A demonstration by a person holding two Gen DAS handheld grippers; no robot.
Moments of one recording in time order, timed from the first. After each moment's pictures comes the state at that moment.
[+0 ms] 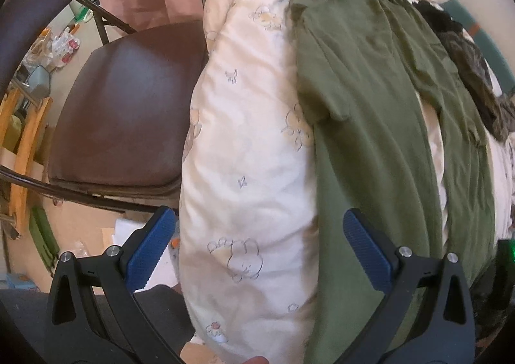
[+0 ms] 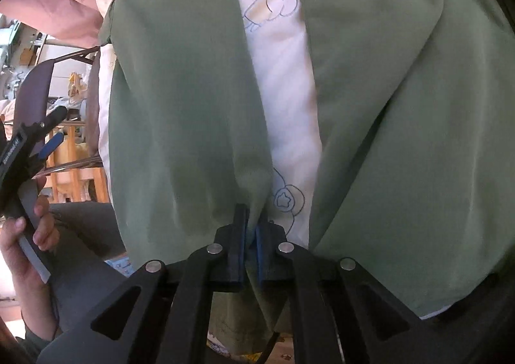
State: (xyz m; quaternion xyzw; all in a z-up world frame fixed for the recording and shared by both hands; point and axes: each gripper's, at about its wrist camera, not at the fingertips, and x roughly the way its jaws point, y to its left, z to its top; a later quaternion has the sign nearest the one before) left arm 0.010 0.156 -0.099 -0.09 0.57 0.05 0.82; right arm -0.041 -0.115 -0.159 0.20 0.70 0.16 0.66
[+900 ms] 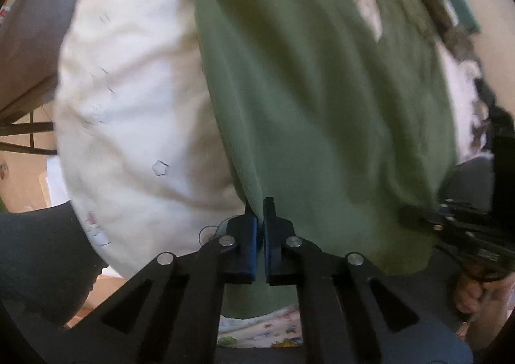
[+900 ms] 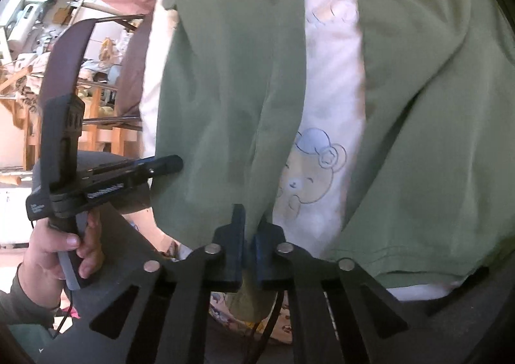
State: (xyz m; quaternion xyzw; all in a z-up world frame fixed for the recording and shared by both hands) left arm -0.056 0.077 -0.134 -0.14 0.68 -0.10 0.72; right arm -0.066 -0.106 -0.122 0.16 0.68 0.26 0.66
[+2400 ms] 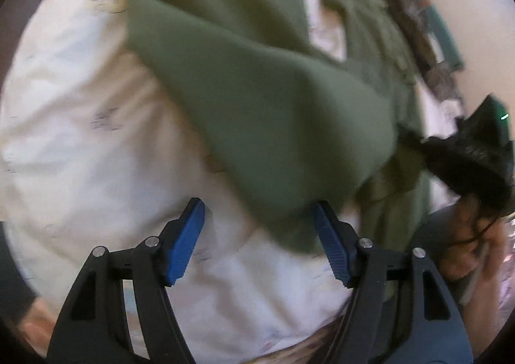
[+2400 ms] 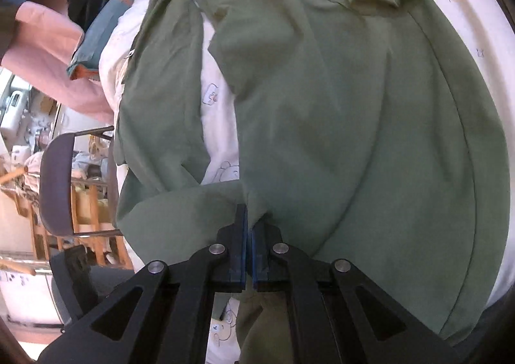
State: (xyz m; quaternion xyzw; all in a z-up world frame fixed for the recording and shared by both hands) left arm -0.025 0.008 -0.157 -0.22 0.62 -0.12 0.75; right arm 0.034 -0.229 -0.135 0.28 0.61 0.16 0.73
